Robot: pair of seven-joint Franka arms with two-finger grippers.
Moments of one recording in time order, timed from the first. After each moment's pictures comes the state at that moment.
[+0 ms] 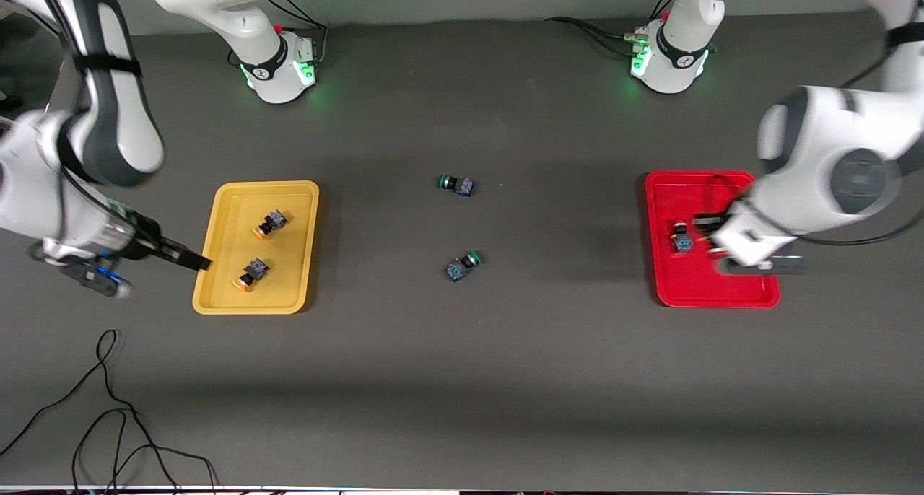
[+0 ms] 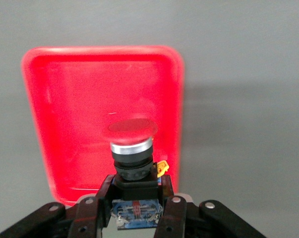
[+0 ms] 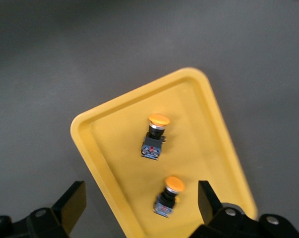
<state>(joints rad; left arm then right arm) 0.12 0.17 -0.19 -1.92 0.04 1.87 -0.06 0.23 0.11 -0.30 -1.96 0.10 2.04 0.27</state>
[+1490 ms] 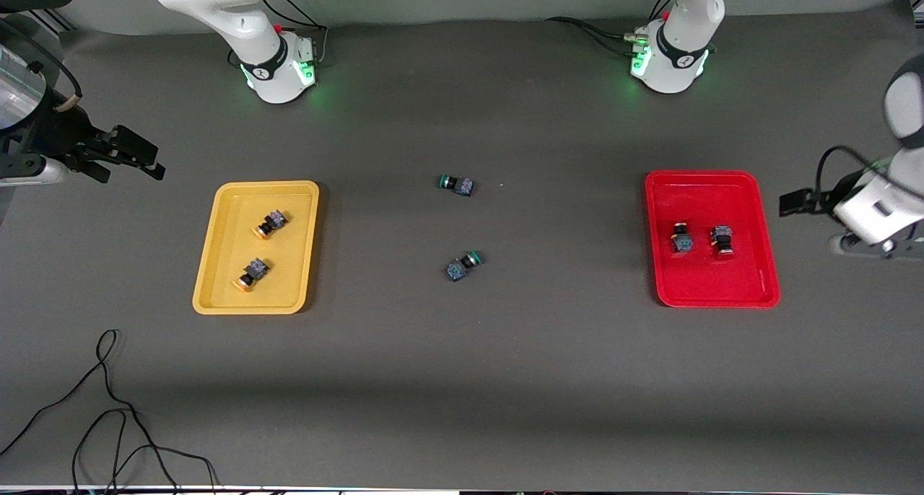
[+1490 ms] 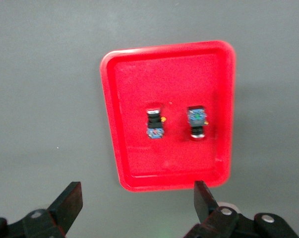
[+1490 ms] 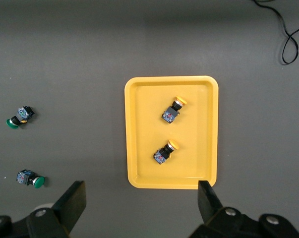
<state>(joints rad) 0.29 0.05 -0.22 -1.83 0.05 1.72 0.17 0.12 -0.15 -0.09 -1.81 0.06 1.69 0.06</state>
